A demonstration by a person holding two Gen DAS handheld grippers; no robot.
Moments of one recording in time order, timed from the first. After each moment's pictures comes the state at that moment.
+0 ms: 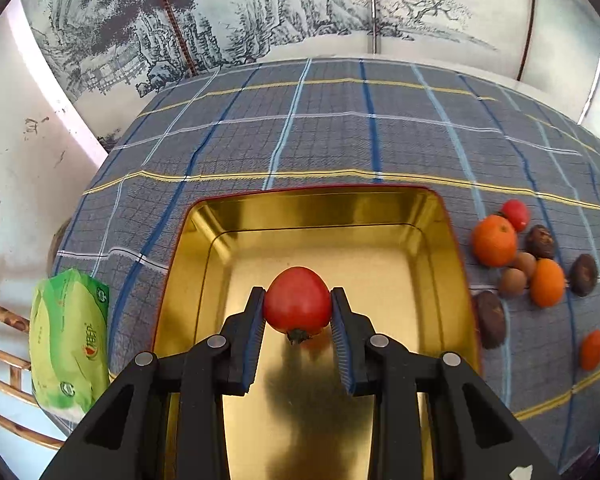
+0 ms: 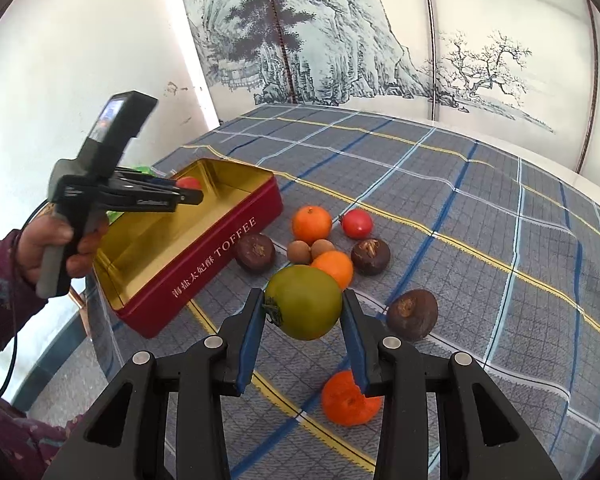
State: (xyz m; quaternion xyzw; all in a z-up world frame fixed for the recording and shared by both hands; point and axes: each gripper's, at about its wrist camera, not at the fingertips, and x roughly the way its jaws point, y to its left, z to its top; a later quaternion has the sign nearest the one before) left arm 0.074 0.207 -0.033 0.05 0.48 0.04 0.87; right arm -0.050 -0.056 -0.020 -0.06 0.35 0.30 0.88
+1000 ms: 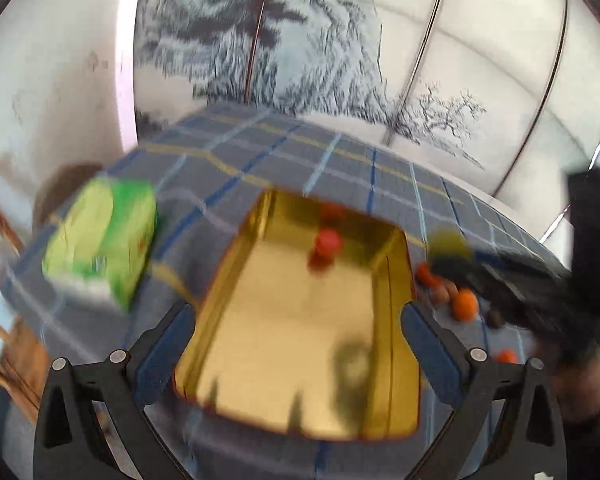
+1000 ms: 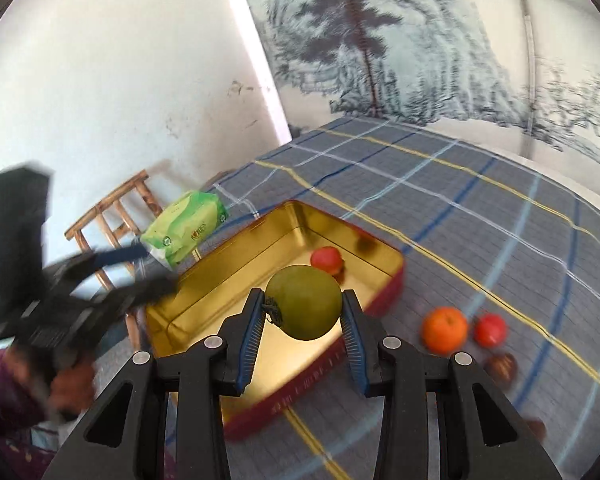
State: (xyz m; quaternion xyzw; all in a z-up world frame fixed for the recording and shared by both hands) left arm -0.071 0.264 0.003 -0.16 0.36 0.02 0.92; right arm -0.001 0.077 0.004 -0.06 0.35 0.41 0.84
